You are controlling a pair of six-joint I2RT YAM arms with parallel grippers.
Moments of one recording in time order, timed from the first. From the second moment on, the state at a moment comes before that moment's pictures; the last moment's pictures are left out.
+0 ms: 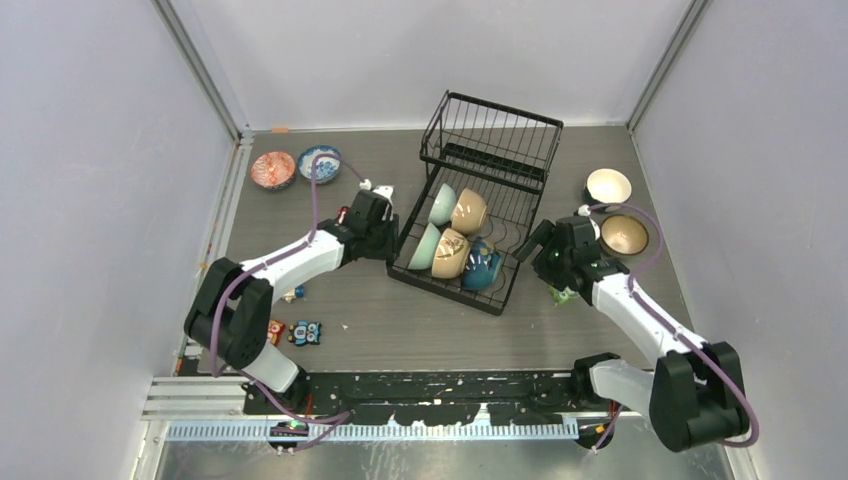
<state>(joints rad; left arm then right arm) -0.54 1.55 0.99 -0.31 -0.02 -0.36 0.22 1.07 0.57 -0.32 -0.02 0.85</state>
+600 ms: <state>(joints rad) -0.61 1.48 0.81 -0.16 -0.07 -0.50 0.26 1.38 0.77 -0.26 0.02 0.80</state>
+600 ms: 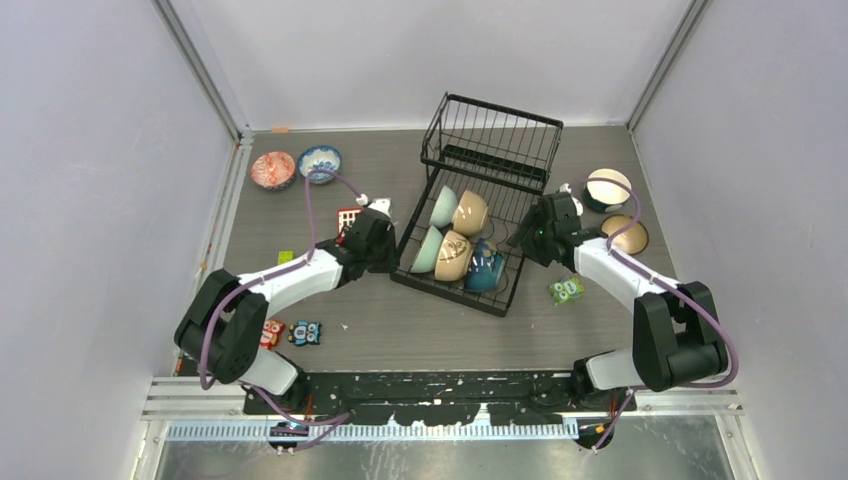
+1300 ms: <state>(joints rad) -0.65 1.40 0.71 -0.08 -0.15 -0.58 0.28 1.25 0.82 -0.38 0.13 0.74</state>
